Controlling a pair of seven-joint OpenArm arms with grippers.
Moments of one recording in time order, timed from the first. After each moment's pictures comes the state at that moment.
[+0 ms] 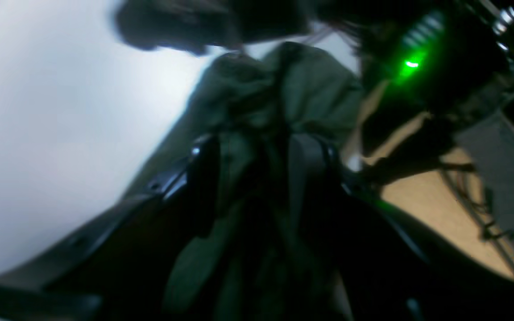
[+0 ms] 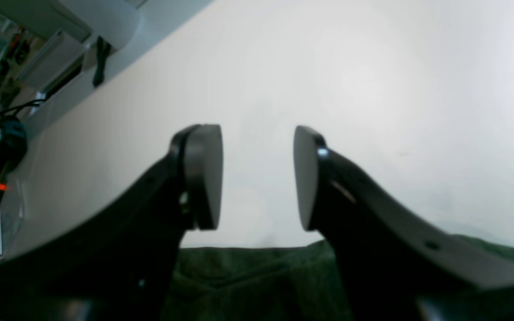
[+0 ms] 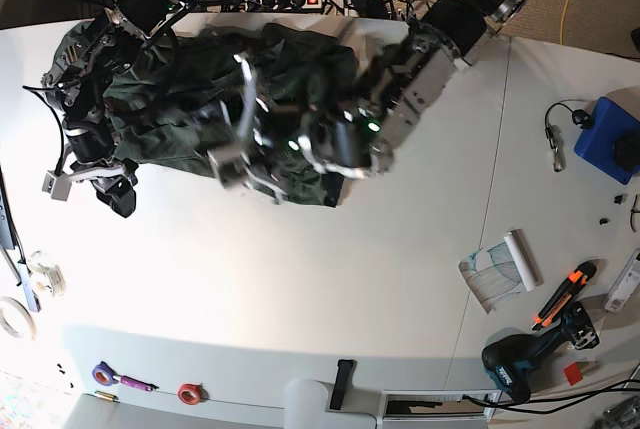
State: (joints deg) left arm -14.9 -0.2 37.2 99.3 -33.3 -33.4 51.5; right arm 8.1 3.0 48.5 87.6 31.8 32.6 -49.3
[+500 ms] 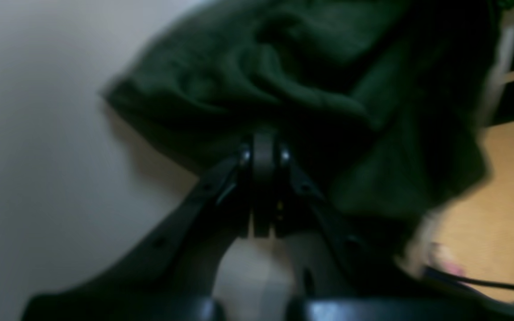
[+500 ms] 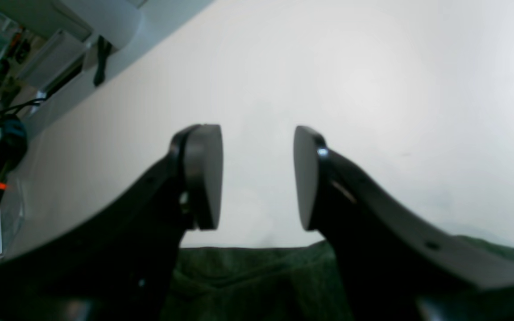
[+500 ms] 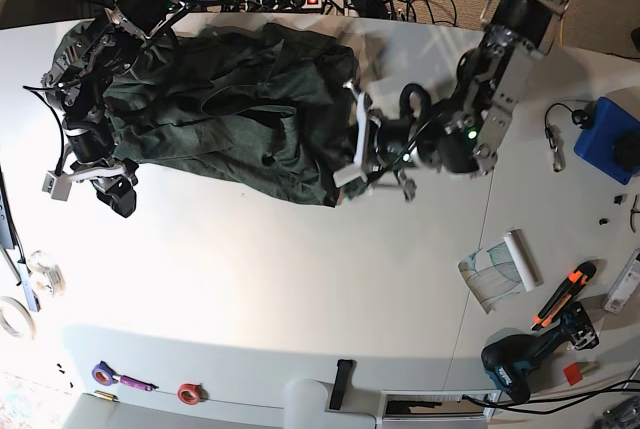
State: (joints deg) left arm -8.6 -14.2 25.4 99.6 -36.8 -33.2 59.8; right arm 8.1 3.0 48.5 87.6 31.8 32.7 -49.3
